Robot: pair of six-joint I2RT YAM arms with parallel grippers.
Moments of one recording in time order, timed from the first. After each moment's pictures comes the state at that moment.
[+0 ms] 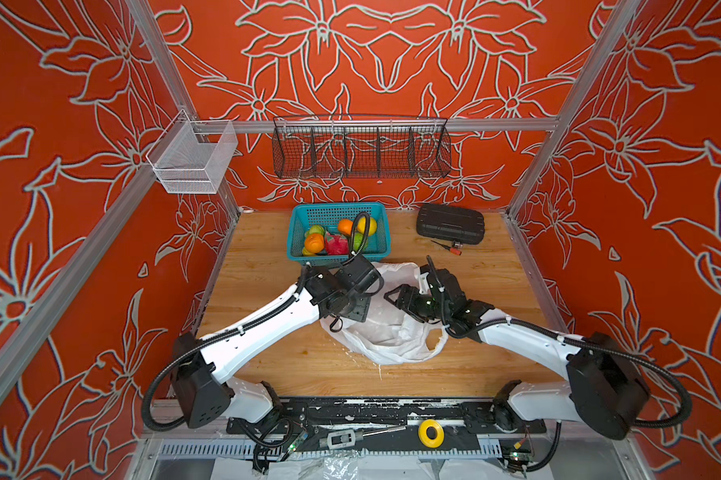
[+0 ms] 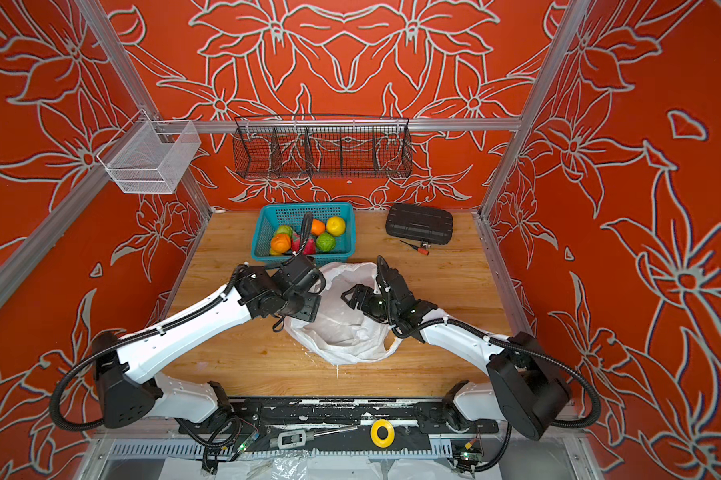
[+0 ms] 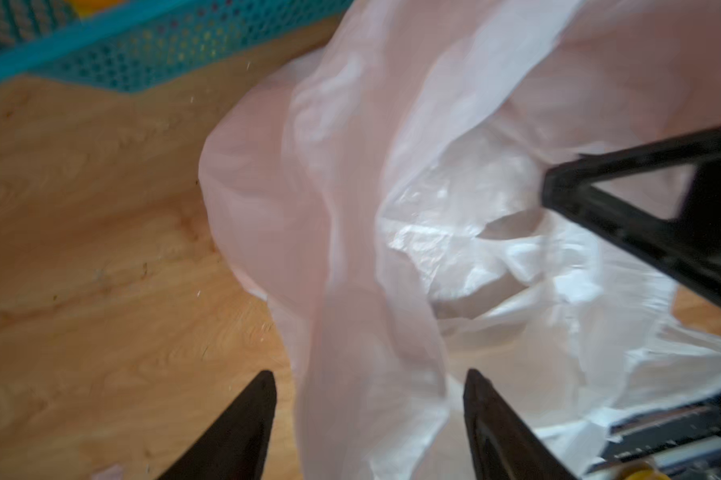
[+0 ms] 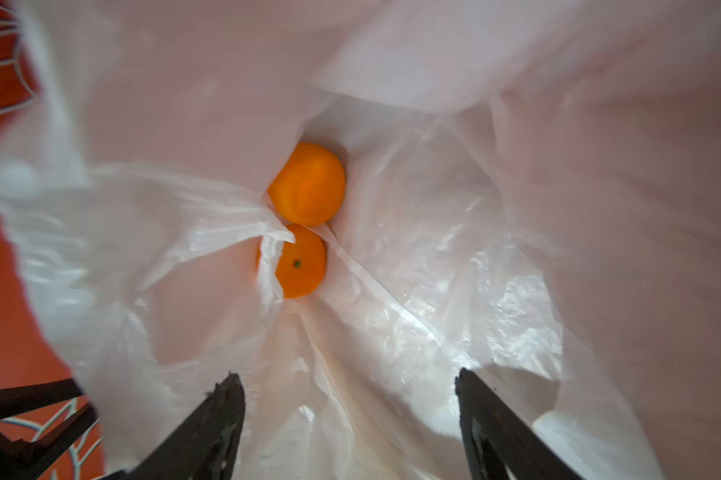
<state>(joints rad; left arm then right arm) -0.80 1.43 1.30 -1.12 -0.27 -0.54 0.66 1.33 0.67 0.02 -0.26 1.04</state>
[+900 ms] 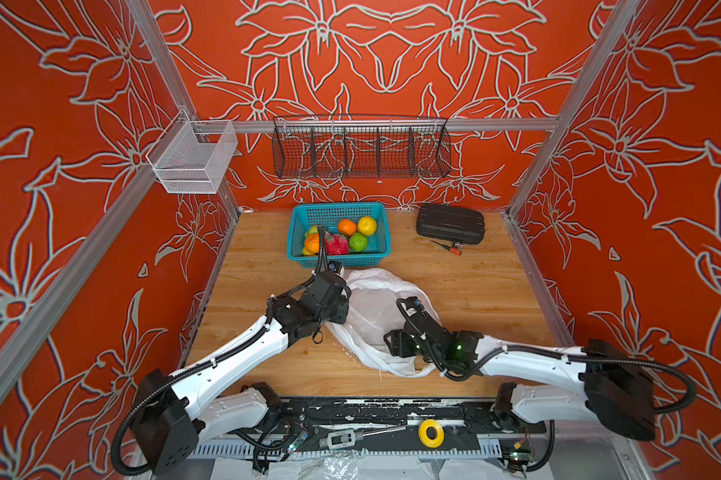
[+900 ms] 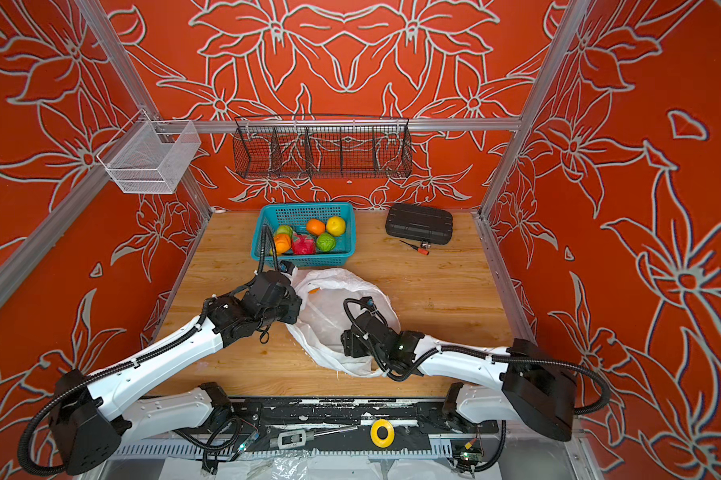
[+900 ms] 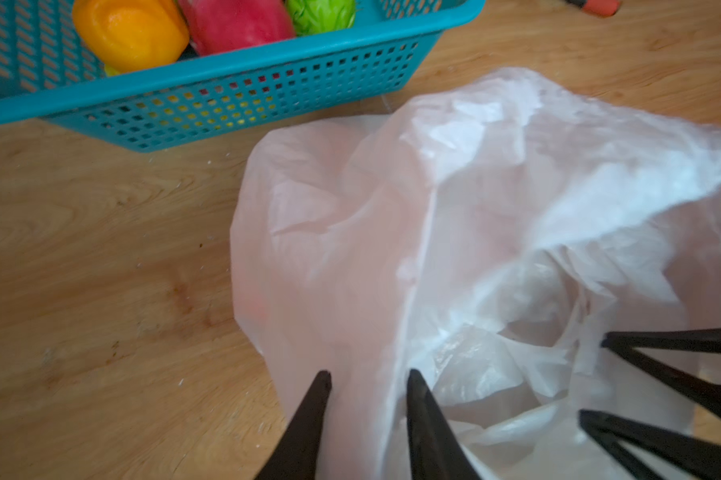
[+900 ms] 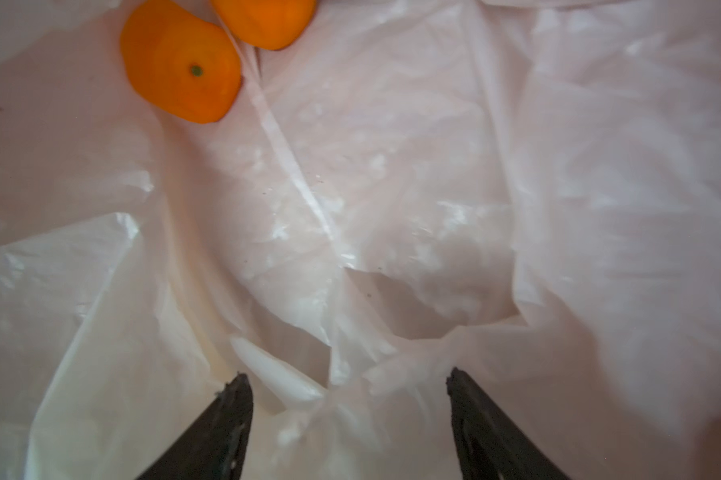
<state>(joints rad) -0.66 1.11 0.87 -0.57 -0.19 -0.38 1.05 1.29 0.60 -0.12 0.19 0.78</state>
